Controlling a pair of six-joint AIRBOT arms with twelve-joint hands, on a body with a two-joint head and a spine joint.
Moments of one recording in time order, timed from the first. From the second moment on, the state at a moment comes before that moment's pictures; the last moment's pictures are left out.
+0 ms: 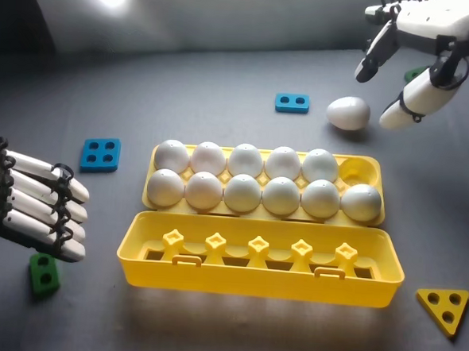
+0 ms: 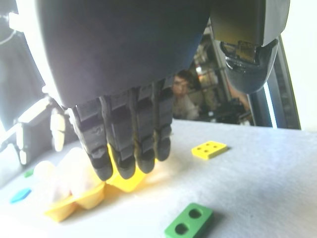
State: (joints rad) left arm 0.52 -0.87 1.13 1.40 -1.14 -0.09; right arm -0.14 -1.31 1.62 0.51 0.11 -1.31
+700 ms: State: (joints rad) left arm 0.52 -0.87 1.12 1.41 -1.15 -0.12; right arm -0.09 -1.37 1.69 0.58 0.05 -1.29
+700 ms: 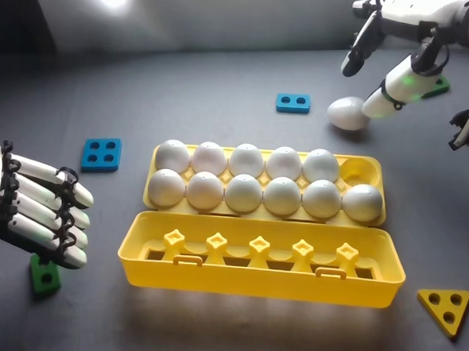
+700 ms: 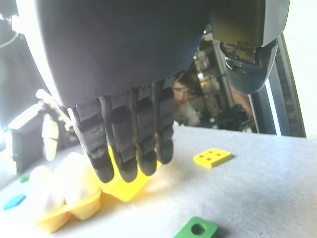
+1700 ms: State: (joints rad) left arm 0.51 -0.87 1.12 1.41 -1.15 -0.12; right arm -0.12 -1.39 1.70 0.59 0.10 -1.29
